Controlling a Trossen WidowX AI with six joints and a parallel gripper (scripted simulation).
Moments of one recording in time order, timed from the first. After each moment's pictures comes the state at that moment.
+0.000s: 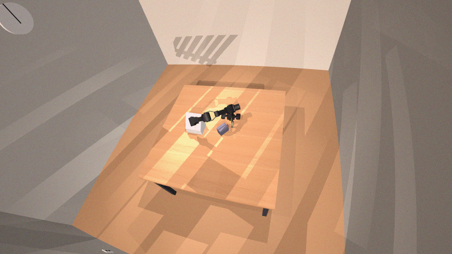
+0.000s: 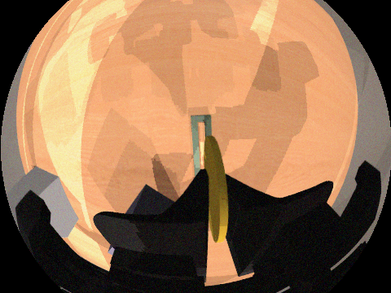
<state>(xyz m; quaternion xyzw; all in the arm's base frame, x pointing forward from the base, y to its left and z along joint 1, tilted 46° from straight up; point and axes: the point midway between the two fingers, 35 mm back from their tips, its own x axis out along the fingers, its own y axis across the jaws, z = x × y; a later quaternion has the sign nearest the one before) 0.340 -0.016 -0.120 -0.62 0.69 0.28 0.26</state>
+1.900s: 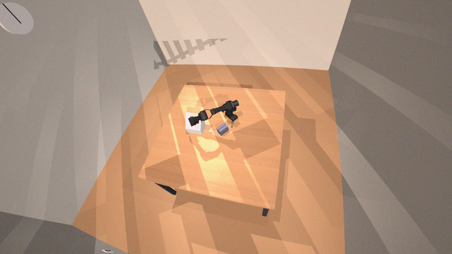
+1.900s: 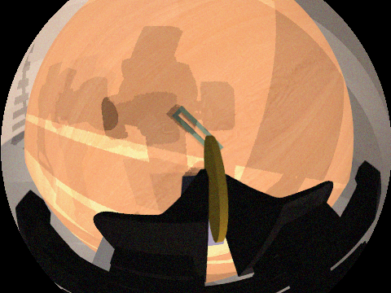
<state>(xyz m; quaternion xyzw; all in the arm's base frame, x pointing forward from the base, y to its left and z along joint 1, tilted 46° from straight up) 0.339 0.017 -0.073 -0.49 0.74 0.01 0.46</state>
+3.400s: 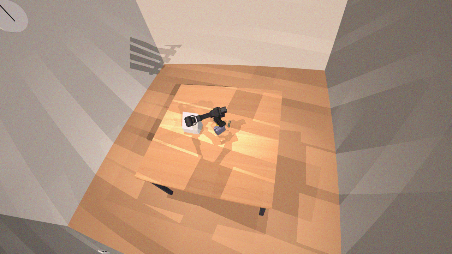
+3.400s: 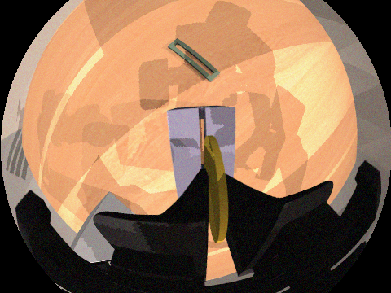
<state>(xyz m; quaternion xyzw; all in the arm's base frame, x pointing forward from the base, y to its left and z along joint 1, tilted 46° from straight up) 0.267 -0.033 -0.012 -0.48 0.74 0.01 0.46</state>
